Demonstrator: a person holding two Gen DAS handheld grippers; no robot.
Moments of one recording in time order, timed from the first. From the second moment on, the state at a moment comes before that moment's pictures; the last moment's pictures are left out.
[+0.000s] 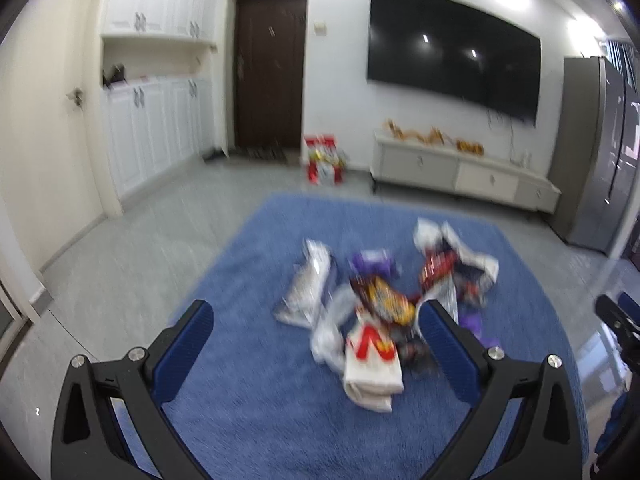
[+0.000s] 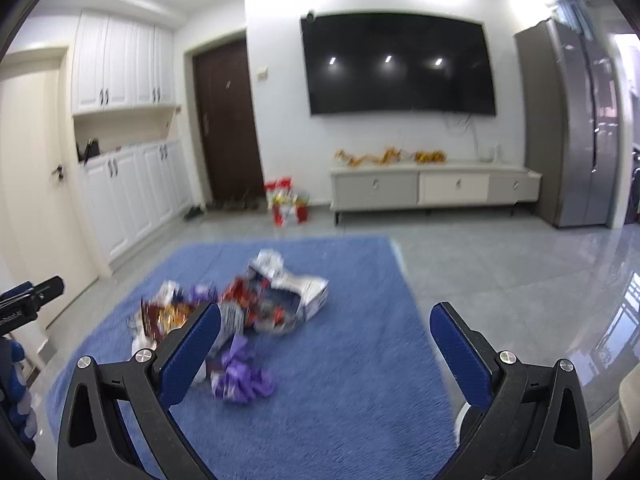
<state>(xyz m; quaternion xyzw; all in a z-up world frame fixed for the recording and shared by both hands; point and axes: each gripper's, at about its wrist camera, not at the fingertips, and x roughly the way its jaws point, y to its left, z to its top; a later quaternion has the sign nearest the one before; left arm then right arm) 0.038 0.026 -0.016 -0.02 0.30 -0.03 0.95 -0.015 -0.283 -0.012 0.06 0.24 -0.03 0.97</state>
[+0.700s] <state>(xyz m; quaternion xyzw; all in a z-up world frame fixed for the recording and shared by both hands) 0.095 0.017 -0.112 -0.11 0.47 -0.14 0.87 0.070 -0.225 -0.106 0.07 0.40 0.13 0.90</state>
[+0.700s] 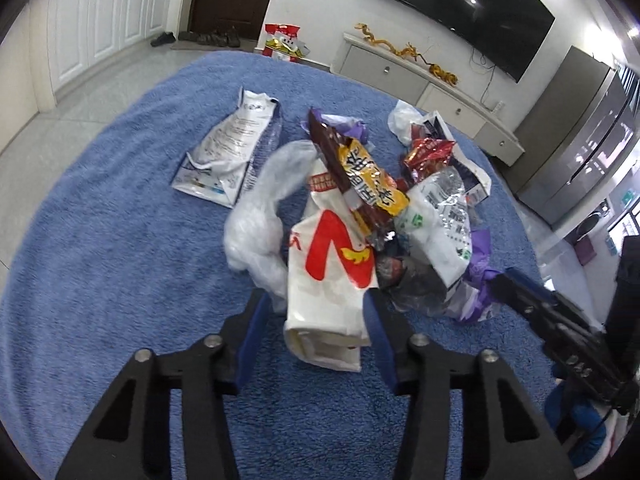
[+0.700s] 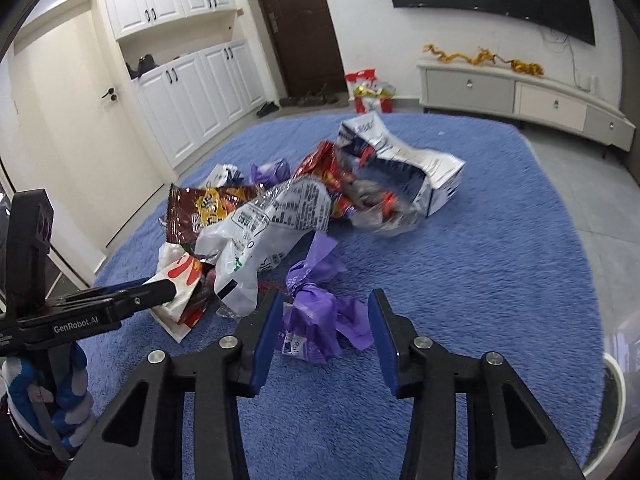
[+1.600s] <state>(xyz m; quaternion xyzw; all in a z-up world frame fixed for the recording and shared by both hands) 0.032 0.026 -0.064 -0.10 0.42 -0.14 0.89 0.005 -0.256 -0.079 0.10 0.36 0.13 0.92</state>
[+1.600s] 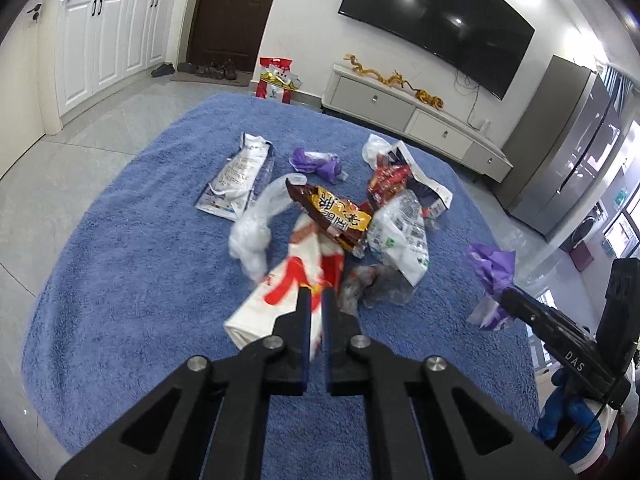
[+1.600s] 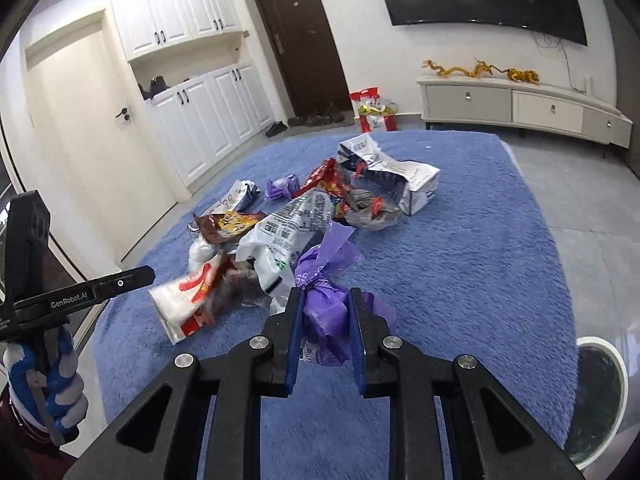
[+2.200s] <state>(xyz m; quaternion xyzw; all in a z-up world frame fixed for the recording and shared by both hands) 0.067 0.013 -0.092 -0.05 0.44 -0.14 0.89 0.012 -0.264 -0.096 0.11 0.38 0.12 0.91</state>
